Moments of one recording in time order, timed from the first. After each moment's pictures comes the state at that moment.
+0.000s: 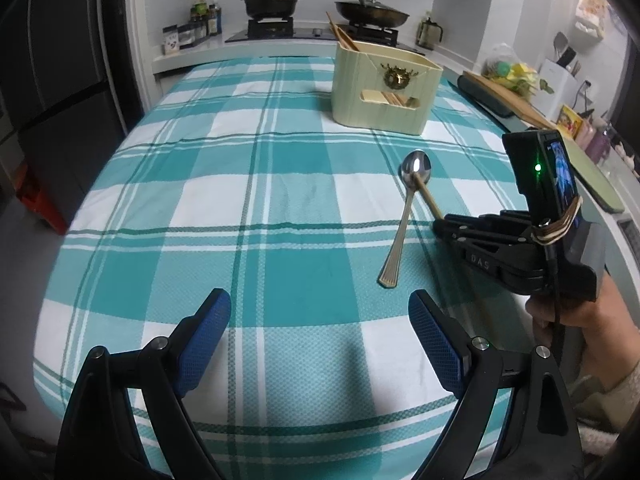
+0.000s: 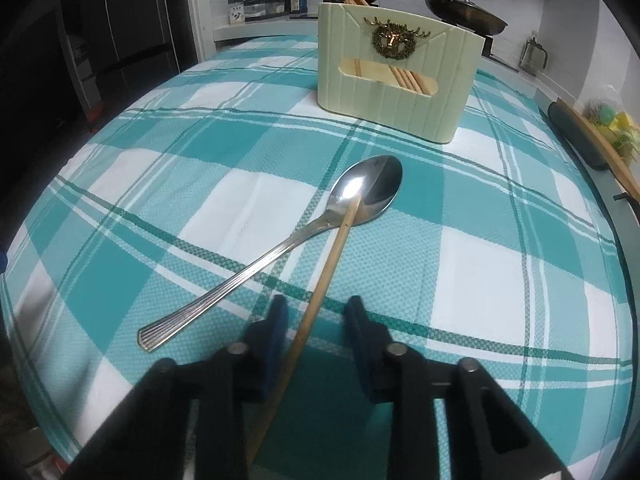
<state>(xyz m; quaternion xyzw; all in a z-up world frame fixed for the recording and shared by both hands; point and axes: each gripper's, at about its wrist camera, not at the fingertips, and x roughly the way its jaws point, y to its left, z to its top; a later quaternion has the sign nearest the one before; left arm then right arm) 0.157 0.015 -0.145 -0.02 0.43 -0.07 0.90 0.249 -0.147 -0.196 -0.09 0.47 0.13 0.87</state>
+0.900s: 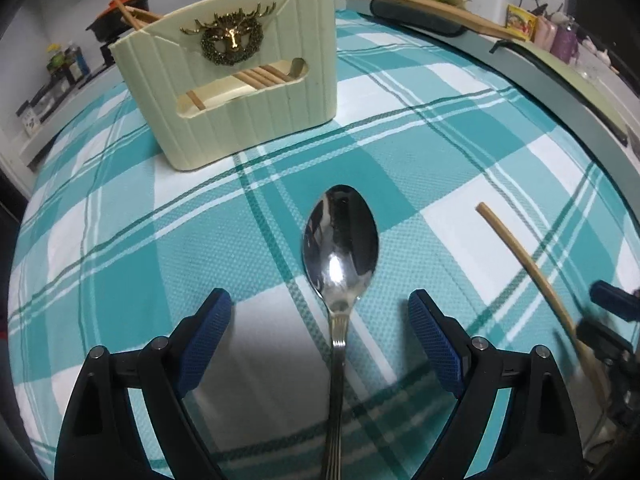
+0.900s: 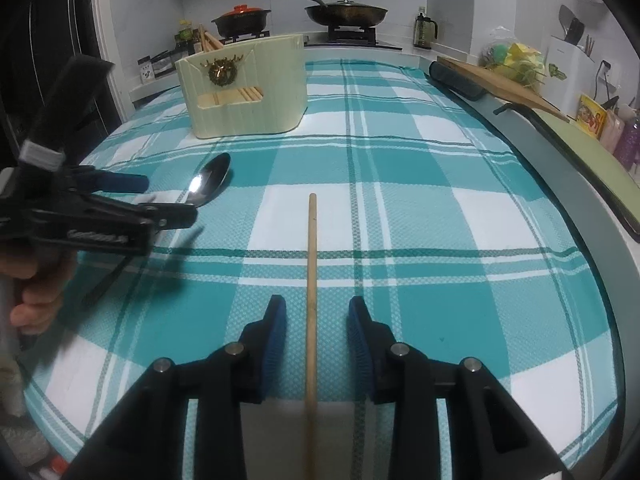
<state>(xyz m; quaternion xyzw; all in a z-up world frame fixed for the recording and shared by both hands) 0.335 -0.122 -0.203 0.13 0.47 -0.19 0.85 0.187 -0.262 -0.181 0.01 0.43 0.01 0.90</state>
